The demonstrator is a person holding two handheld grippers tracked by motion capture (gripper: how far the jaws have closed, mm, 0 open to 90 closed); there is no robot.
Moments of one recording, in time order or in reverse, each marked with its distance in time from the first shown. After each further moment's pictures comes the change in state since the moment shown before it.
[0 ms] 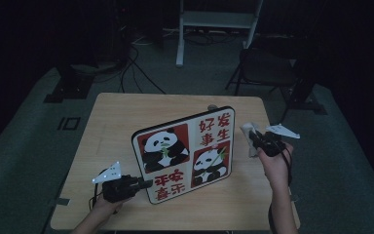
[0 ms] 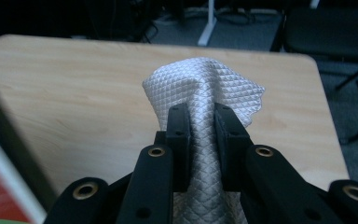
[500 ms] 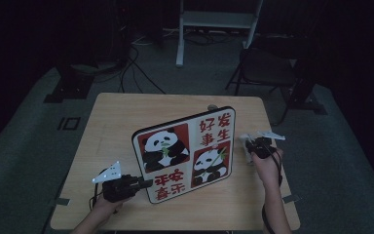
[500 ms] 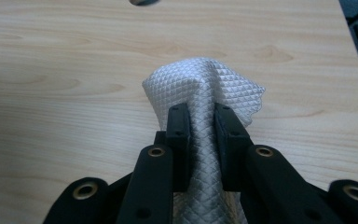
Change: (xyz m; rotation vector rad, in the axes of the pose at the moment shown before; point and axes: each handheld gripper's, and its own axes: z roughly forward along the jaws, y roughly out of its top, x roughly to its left) left arm 0.001 0.000 0.001 -0.006 0.000 -0.001; right arm -0.021 -0.047 0.059 0.182 -0.063 0.033
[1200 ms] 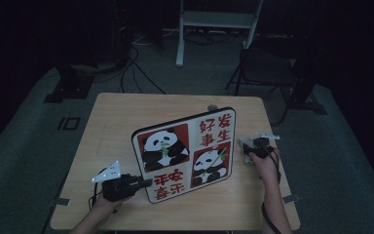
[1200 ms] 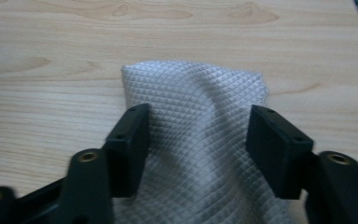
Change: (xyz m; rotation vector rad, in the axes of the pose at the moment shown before) left arm 0.002 0.000 -0.001 0.003 0.003 0.002; right arm -0.019 -0.016 0.044 0.078 -0.092 0.016
